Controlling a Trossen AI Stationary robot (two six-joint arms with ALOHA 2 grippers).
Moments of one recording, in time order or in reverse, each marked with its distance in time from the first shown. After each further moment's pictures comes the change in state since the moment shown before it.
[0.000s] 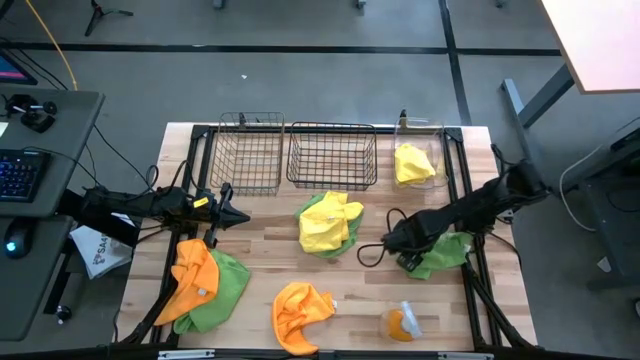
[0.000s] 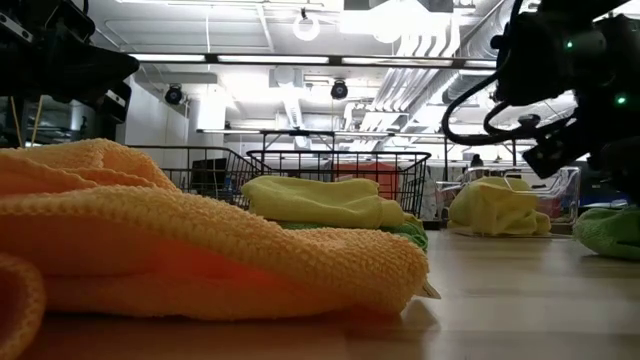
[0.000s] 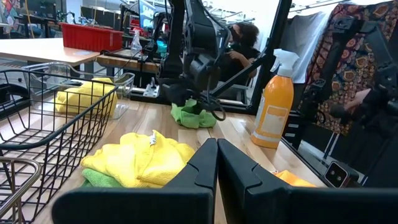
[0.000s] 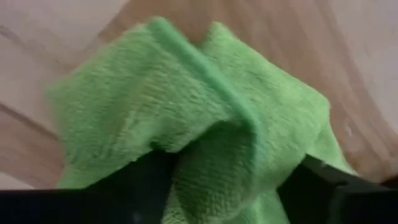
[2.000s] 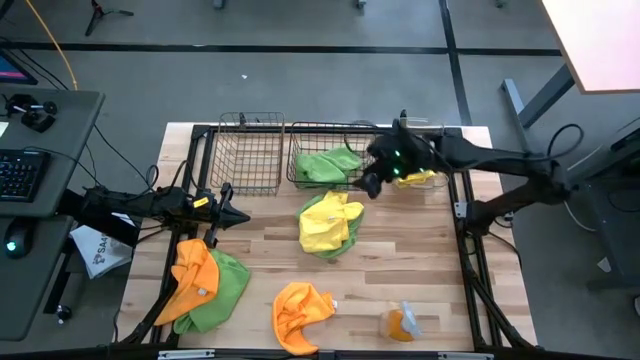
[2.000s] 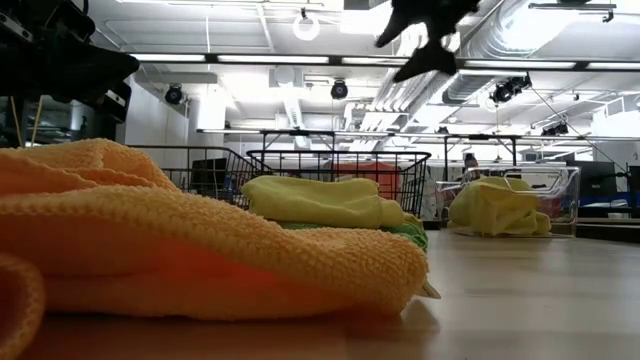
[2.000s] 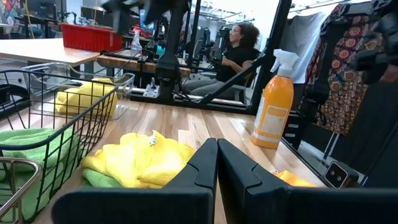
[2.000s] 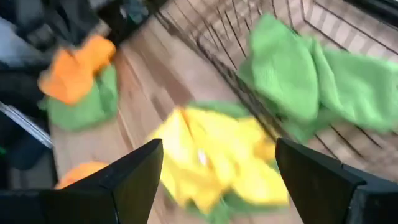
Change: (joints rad) left arm 0.000 0.000 0.000 0.001 0.000 0.000; right arm -0.514 -0.251 0.533 0.231 0.083 -0.440
